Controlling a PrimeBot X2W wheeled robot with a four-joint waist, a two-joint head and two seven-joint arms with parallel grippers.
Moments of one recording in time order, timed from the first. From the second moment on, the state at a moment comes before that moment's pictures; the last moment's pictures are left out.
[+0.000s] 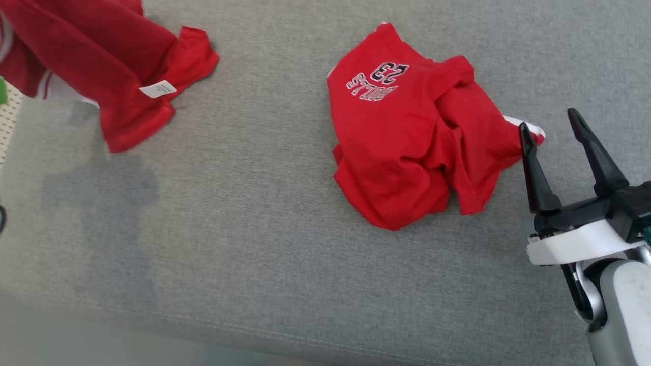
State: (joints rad) left arm -0.93 0.52 -0.22 0.61 -0.63 -0.07 -0.26; right arm -0.21 -0.23 0.03 -0.06 0.09 0.13 -0.20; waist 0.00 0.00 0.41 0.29
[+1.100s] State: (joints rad) left arm -0.92 0.45 -0.16 0.64 -0.54 -0.13 -0.26; right arm -0.20 -0.17 0.02 0.02 0.11 0.13 -0.23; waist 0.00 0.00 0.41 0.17
